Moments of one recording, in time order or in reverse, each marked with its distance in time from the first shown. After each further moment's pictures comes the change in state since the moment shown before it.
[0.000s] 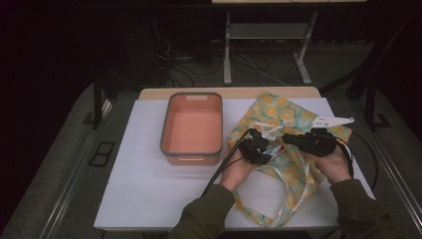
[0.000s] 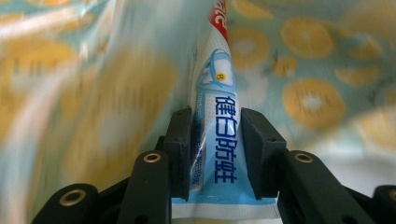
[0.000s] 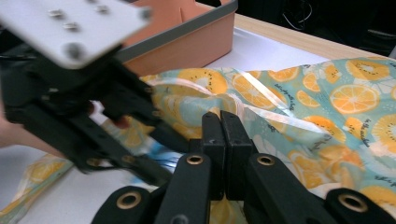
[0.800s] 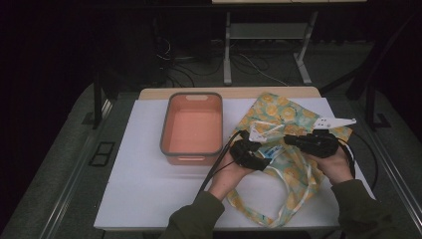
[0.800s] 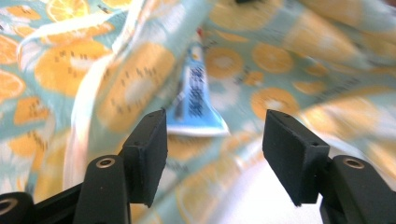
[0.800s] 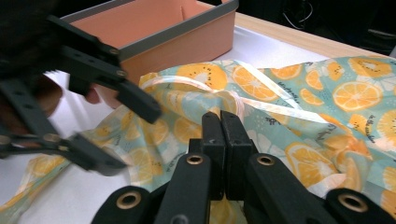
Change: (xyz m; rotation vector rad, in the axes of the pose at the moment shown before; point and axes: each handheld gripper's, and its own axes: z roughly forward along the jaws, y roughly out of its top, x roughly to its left) left arm -0.009 -0.033 -0.056 -0.127 -0.043 -0.034; right arm 0.001 -0.003 -0.005 0.004 0.005 -0.002
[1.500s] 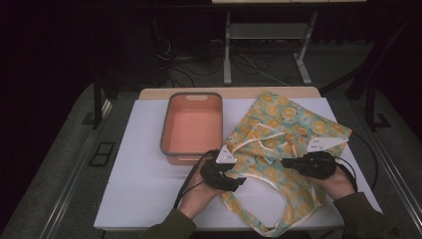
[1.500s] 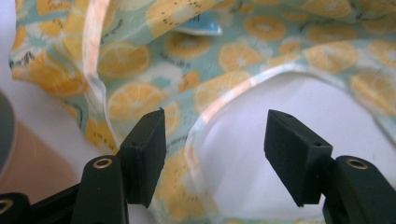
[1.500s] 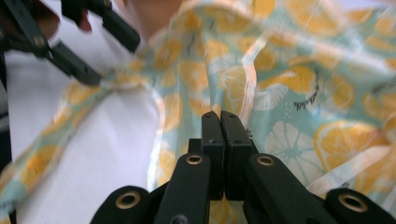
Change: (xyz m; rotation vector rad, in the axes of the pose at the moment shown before) left arm 0.003 -0.068 -0.048 0.036 0.012 -0.013; right arm 0.035 -0.035 -0.001 0.158 0.078 -0.072
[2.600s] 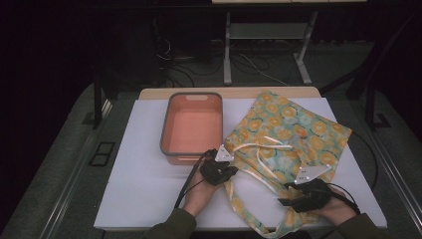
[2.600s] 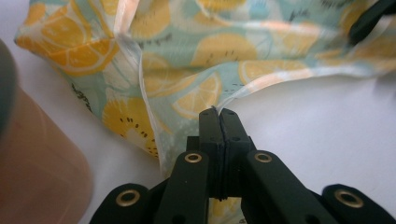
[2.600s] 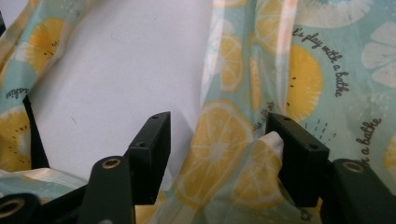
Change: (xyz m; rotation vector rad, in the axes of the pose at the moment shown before) left arm 0.019 -0.009 0.022 -0.033 0.029 -0.040; right arm 0.046 -0.045 0.015 0.250 -0.018 -0.072
